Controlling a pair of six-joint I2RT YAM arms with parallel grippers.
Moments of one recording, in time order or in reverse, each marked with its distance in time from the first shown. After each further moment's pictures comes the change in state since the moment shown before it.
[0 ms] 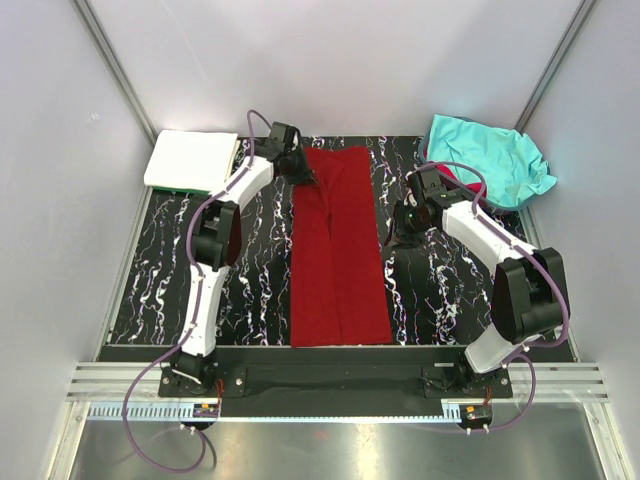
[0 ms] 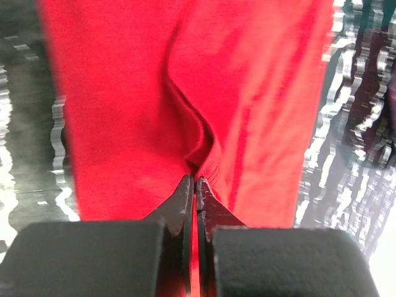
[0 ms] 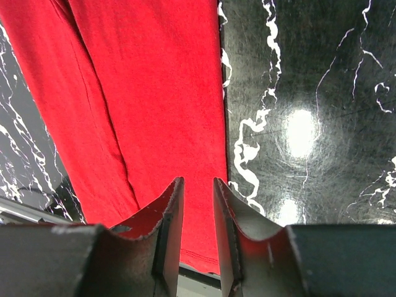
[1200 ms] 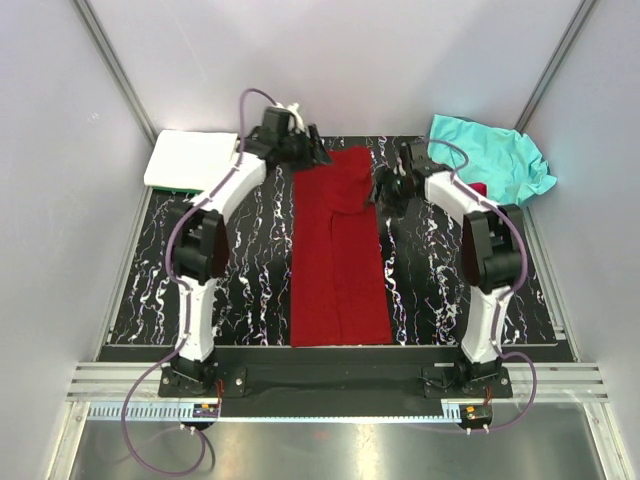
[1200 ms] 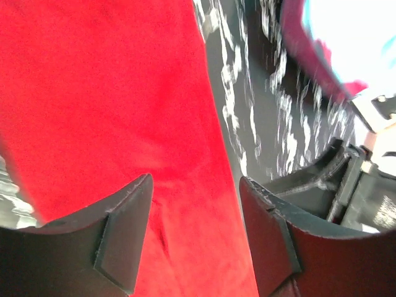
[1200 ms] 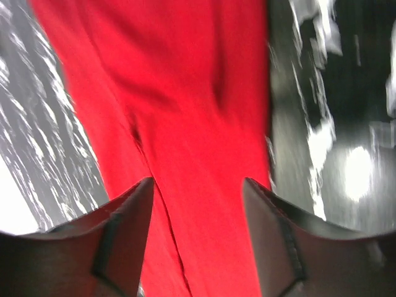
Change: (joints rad) left arm -0.062 -0.219 -0.118 0.082 0.101 0.146; right arm -0.055 0.358 0.290 0.169 -0.102 0.129
